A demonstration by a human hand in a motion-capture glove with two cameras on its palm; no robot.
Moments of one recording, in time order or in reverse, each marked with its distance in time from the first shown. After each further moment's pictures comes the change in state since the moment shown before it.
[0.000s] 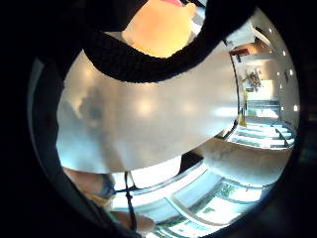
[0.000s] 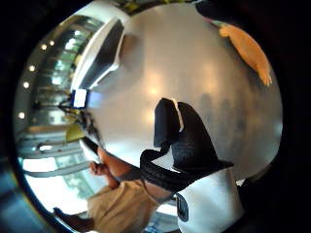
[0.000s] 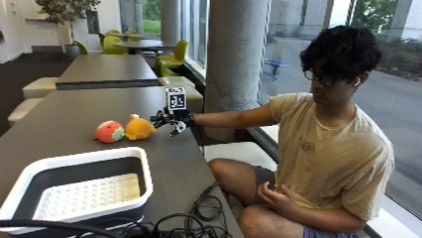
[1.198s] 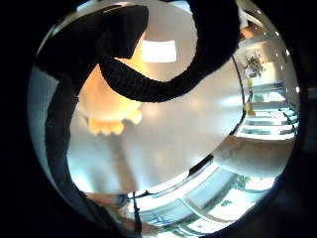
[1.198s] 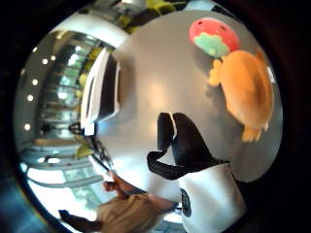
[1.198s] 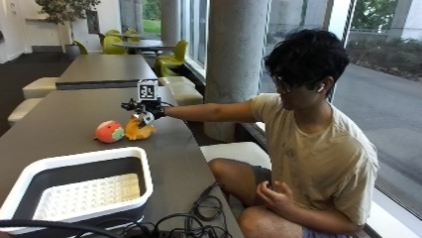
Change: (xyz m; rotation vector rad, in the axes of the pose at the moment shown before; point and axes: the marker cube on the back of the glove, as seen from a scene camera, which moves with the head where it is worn) arm 0.057 -0.112 -0.023 0.075 -0.109 0.026
